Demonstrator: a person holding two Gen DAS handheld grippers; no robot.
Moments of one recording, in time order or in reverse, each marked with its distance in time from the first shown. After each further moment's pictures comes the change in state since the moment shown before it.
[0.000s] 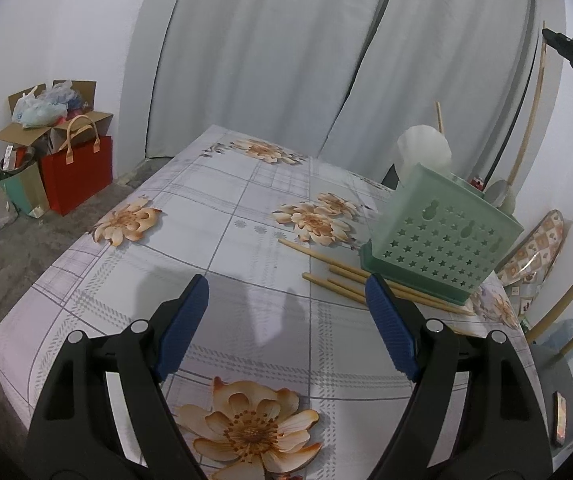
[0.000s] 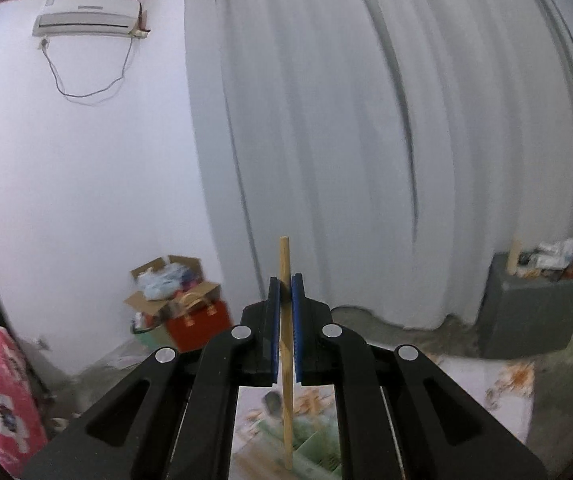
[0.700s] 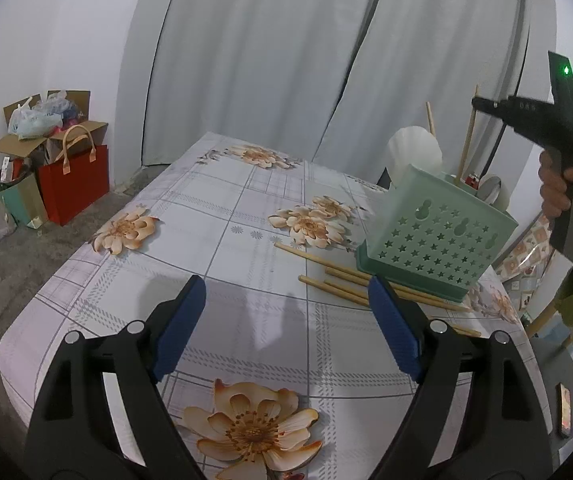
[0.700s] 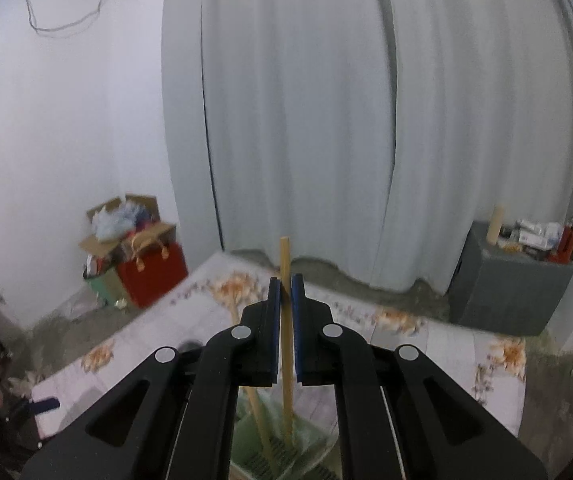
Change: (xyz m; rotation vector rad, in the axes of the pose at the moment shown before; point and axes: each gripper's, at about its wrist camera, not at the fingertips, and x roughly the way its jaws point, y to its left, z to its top) left arm -0.004 -0.004 0.001 0.038 -0.013 -0.010; right arm 0.088 -0.027 -0.092 -0.054 0.224 -0.084
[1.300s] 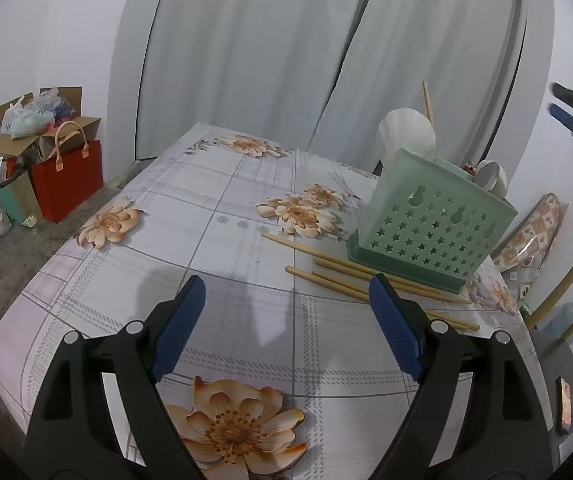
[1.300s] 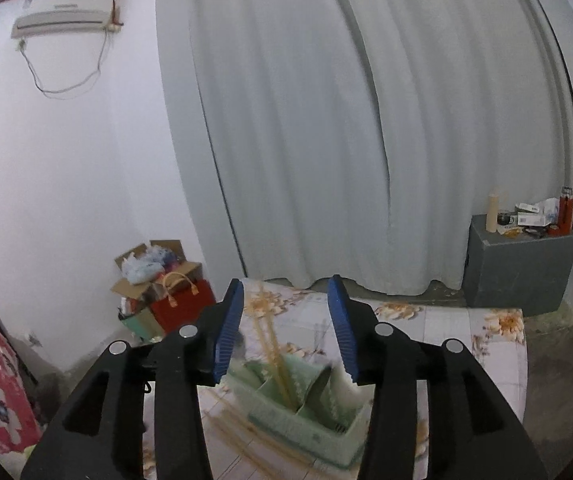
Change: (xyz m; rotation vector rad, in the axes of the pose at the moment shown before) left arm 0.011 -0.012 -0.003 0.017 0.037 -0.009; right arm -0.128 -0.024 -0.038 0.142 -0.144 0.089
